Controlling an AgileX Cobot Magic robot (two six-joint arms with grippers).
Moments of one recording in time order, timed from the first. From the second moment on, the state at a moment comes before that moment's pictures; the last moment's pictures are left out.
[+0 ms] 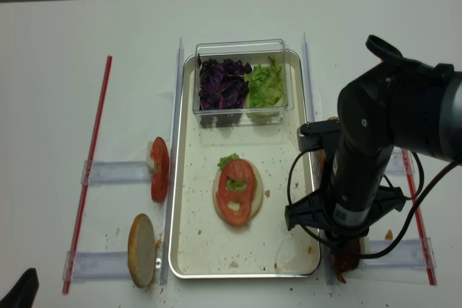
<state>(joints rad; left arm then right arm) 0.01 -0.02 -0.49 0.00 1.18 -0.03 0.61 1.61 -0.84 0.21 0.99 0.35</state>
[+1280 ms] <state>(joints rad) 0.01 -0.02 -0.49 0.00 1.18 -0.03 0.61 1.61 -0.94 0.20 1.14 0.35</state>
